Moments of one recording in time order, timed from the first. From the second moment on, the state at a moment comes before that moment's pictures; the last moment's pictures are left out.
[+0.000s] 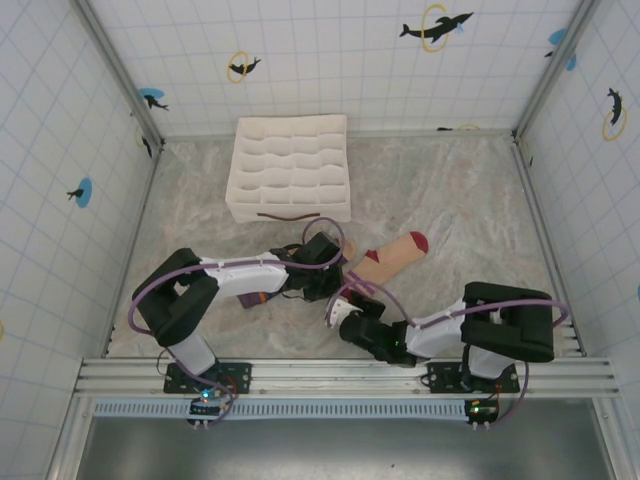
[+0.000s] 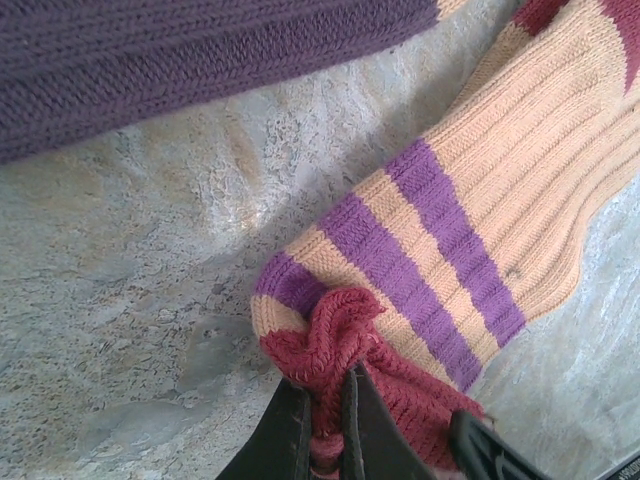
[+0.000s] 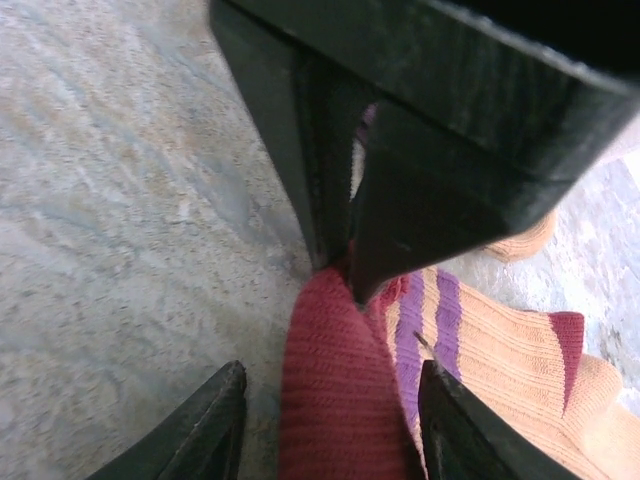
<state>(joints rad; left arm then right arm) -0.91 1.68 0.88 -0.26 0.23 -1.02 1.38 1.59 0.39 0.42 0.74 -0.21</state>
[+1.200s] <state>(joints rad) -0.88 1.47 0.69 -0.12 0.14 -1.07 0.84 1.46 0.19 0.67 -0.21 0.40</state>
